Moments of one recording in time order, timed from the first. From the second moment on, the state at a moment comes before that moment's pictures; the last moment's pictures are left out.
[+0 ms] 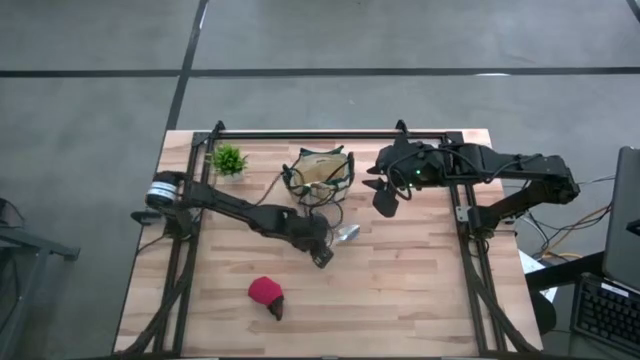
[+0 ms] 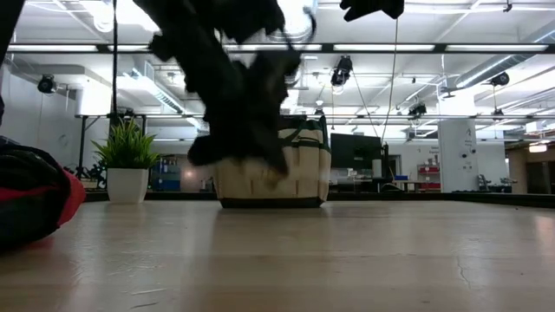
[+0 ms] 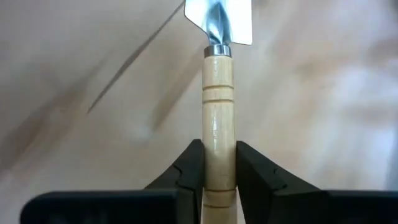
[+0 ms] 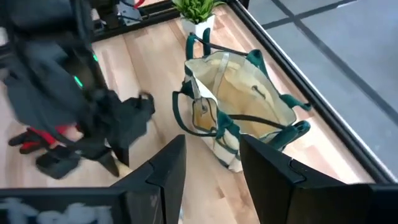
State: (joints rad) left arm -0.13 1.78 1.12 -0.21 0.01 -0.86; right arm 0.00 1.30 1.44 -0.85 0.26 0.31
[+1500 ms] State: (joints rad) left arm -0.17 1.13 1.13 -0.38 -0.45 -0.39; right arm -0.04 1.47 1.47 -0.29 0.10 0.70
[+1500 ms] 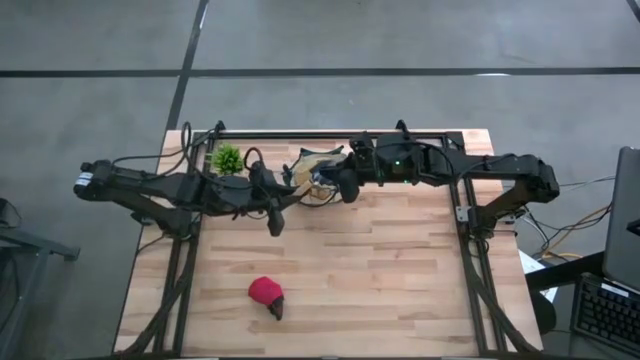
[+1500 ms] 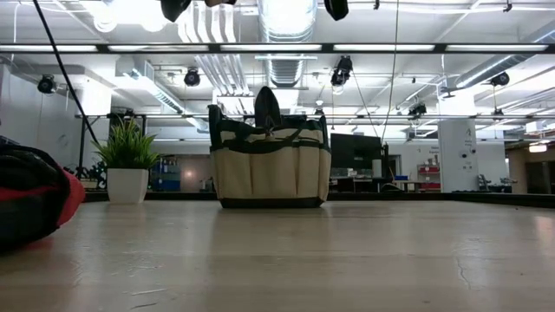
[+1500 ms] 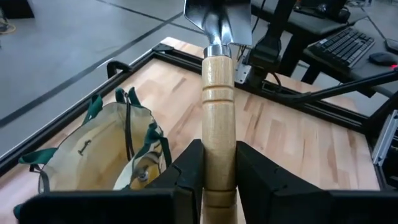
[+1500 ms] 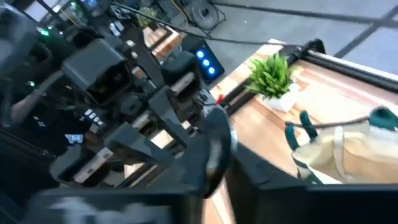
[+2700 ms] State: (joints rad) left arm -0.17 1.03 1.12 -0.63 -0.55 -0.40; right arm -0.02 1.55 1.47 -0.63 0.32 0.34
